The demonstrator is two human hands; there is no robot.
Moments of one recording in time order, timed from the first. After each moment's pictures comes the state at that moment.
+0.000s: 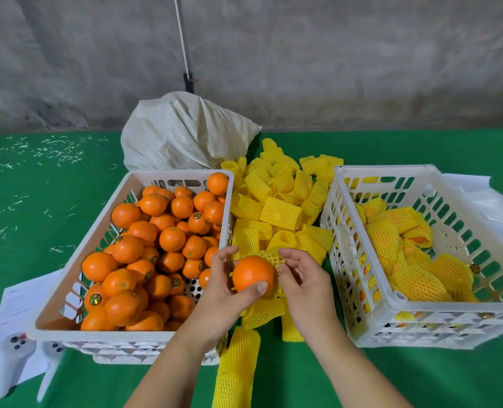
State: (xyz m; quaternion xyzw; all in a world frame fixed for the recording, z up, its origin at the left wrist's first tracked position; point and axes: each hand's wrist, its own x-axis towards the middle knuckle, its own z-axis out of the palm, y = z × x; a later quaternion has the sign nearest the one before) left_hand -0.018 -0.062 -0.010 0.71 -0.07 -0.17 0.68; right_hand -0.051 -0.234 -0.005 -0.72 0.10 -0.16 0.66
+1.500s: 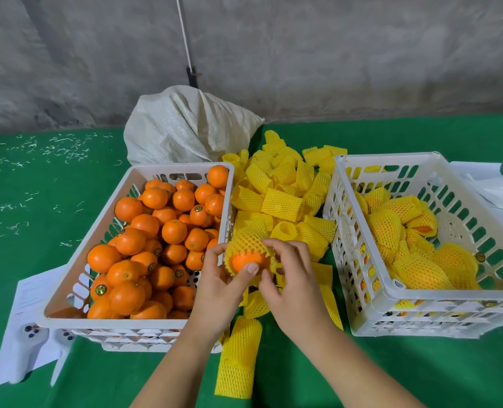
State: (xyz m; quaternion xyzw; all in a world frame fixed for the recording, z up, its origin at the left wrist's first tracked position) left_hand -0.029 -0.071 -0.018 0.67 -0.06 -0.08 0.74; right_hand -0.071 -0.227 0.003 -0.85 -0.04 -0.24 0.47
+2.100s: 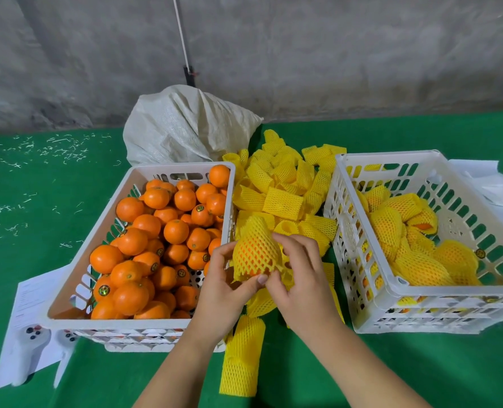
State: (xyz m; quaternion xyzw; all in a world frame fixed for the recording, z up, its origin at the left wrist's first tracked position) left_hand -0.033 -0.065 -0.015 0.71 -0.12 -0.04 0.70; right_hand -0.070 -0.231 0.003 -0.86 -0.06 -0.28 0.41
